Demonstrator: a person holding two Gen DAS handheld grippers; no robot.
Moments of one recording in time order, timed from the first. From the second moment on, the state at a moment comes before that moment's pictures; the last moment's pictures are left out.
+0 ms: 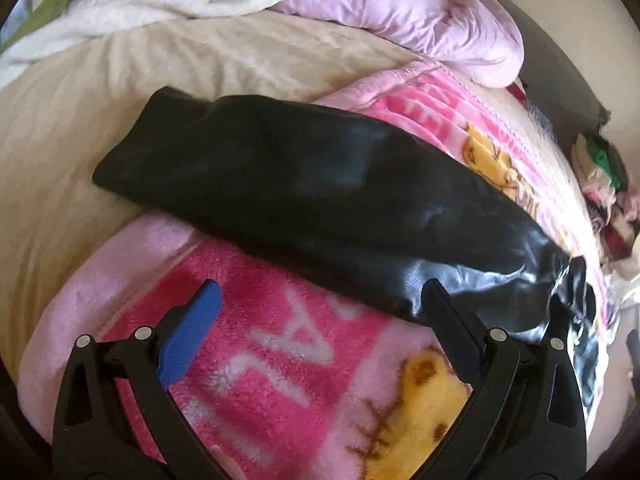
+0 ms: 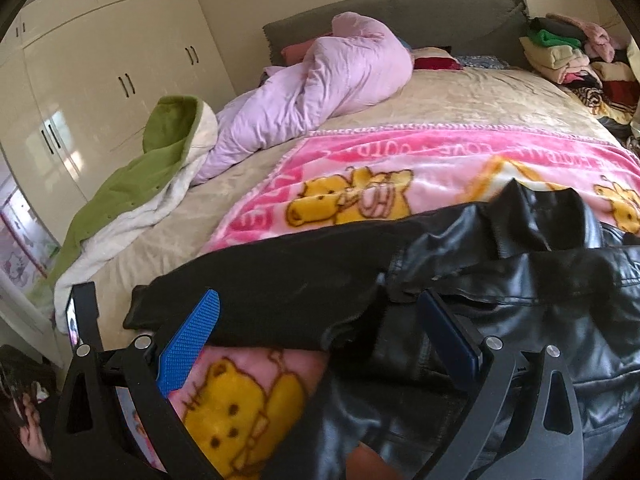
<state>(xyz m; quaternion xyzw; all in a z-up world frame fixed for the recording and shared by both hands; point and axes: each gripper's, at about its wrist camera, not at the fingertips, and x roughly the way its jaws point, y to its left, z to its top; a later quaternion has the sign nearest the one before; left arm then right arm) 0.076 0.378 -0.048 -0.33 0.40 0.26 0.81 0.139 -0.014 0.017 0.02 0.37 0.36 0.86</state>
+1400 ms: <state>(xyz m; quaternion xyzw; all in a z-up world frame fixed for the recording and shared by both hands) 0.078 0.408 0.004 -0.34 0.24 0.24 0.88 0.122 -0.127 -0.010 0.12 0.38 0.28 0.87</state>
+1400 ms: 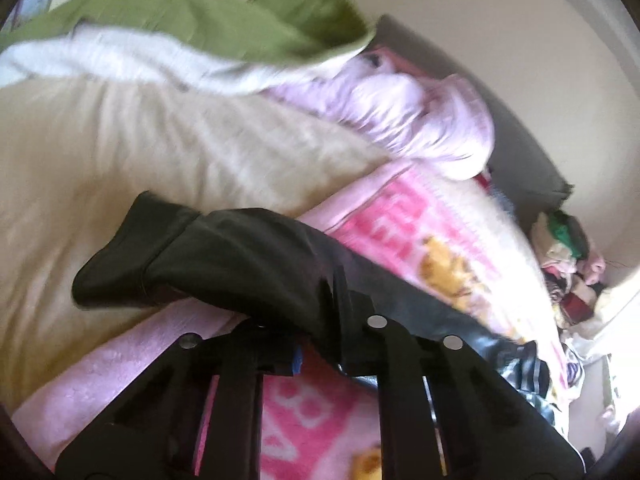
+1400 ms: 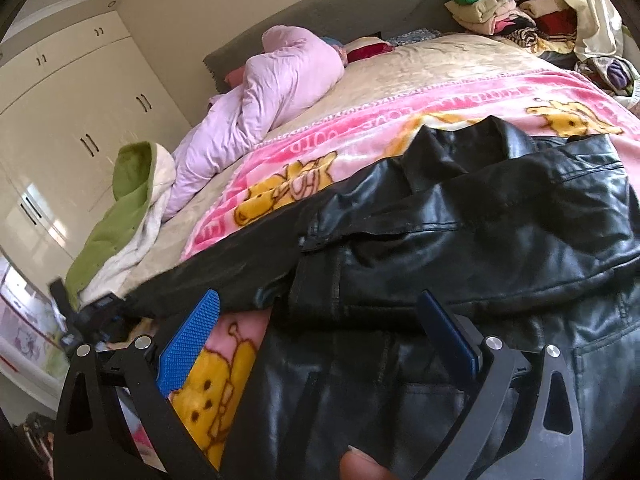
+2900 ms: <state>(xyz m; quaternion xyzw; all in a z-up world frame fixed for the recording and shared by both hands) 0.195 0.057 0.082 -0.11 0.28 0.01 0.96 0.119 -0.364 -0.015 0.25 0.34 0.12 0.90</state>
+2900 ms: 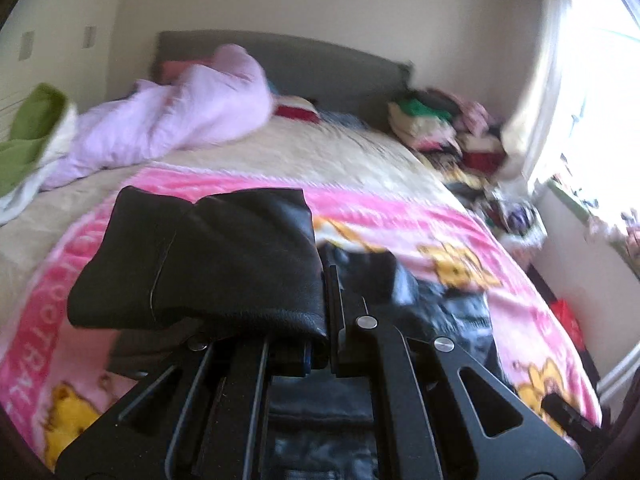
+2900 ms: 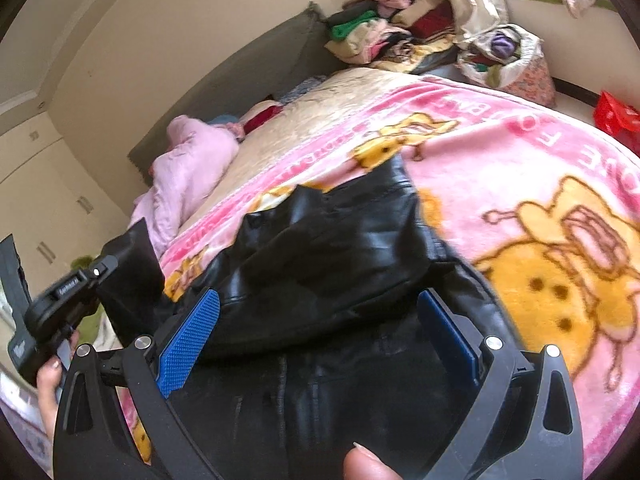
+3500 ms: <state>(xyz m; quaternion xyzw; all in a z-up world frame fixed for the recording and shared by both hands) 0.224 -0.021 -0.027 -0.05 0.42 -0.15 0.89 0.113 -0.368 -0.029 0.19 0.34 0.05 0.92</state>
